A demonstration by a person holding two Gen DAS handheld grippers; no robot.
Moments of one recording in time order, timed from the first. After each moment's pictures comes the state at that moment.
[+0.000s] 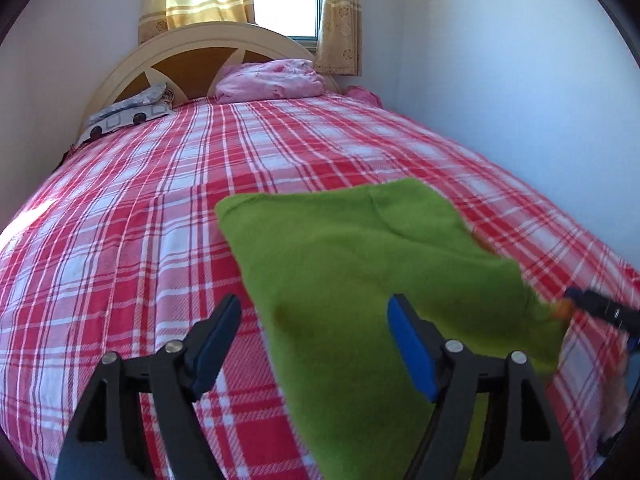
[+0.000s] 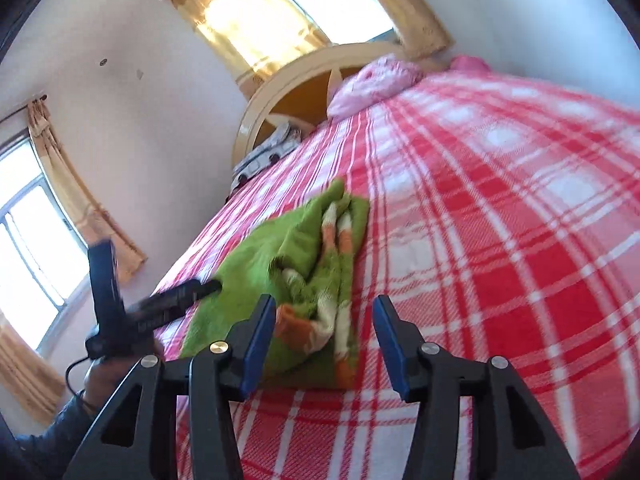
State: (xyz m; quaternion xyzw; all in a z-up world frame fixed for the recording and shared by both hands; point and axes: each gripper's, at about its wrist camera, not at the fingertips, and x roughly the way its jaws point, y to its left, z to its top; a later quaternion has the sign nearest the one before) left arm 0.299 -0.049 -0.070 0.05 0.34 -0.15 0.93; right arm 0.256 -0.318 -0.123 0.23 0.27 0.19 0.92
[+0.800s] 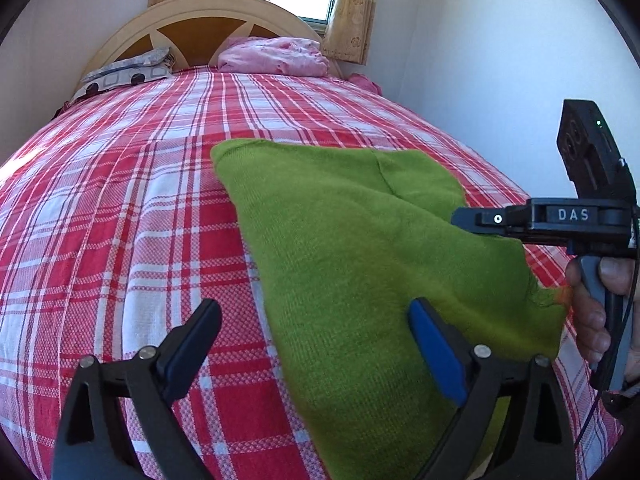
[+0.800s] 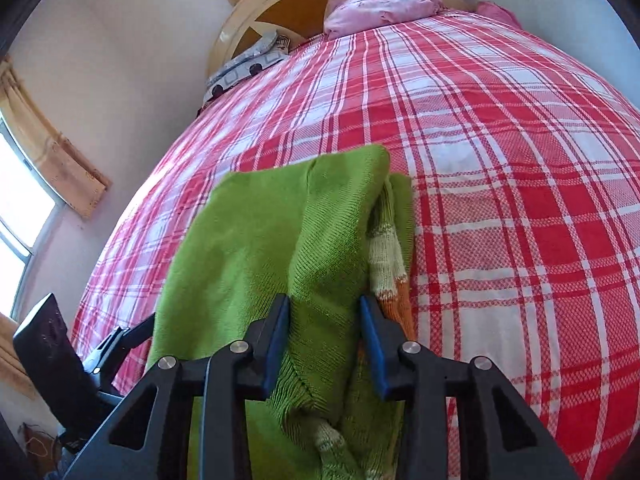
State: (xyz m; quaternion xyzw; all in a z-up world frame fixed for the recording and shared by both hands) left arm 0.300 -0.035 -0.098 -0.02 0.37 -0.17 0.92; right arm 0.409 -0.246 -0.122 0.14 0.44 0.19 0.87
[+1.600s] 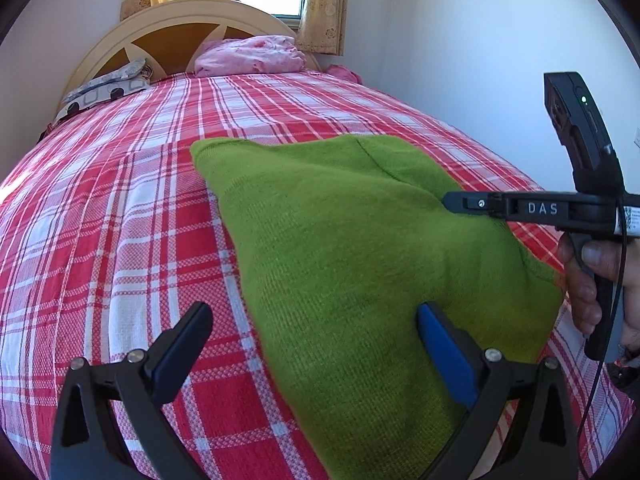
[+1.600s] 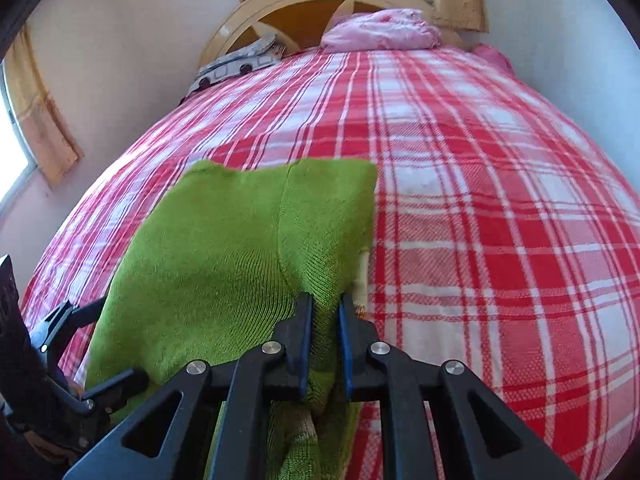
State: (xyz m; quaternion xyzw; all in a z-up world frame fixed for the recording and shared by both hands) left arm 0.288 -0.054 -0.098 0.02 0.36 -0.19 0.91; right arm 0.389 -0.250 -0.117 0.04 0.40 0.14 0.90
